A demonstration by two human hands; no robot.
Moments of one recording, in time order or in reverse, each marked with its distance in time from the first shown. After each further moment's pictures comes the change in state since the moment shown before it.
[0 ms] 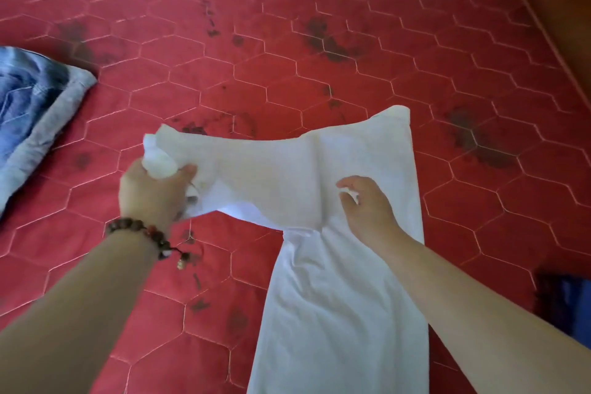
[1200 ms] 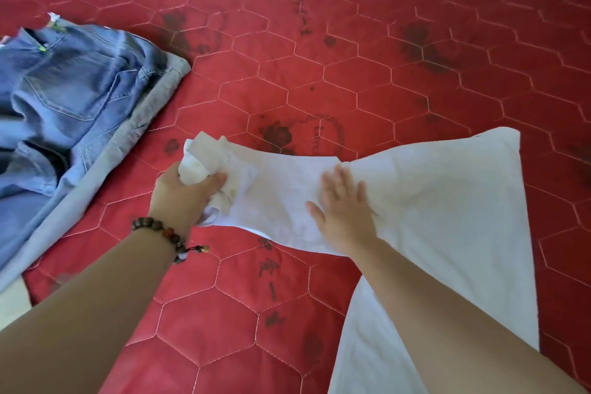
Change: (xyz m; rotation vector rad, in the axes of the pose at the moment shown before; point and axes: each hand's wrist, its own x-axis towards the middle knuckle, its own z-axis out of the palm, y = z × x) left_hand 0.076 -0.060 -0.075 -0.115 -0.074 -0.073; right_hand 0.048 -0.060 0.168 -0.645 -0.230 -0.308
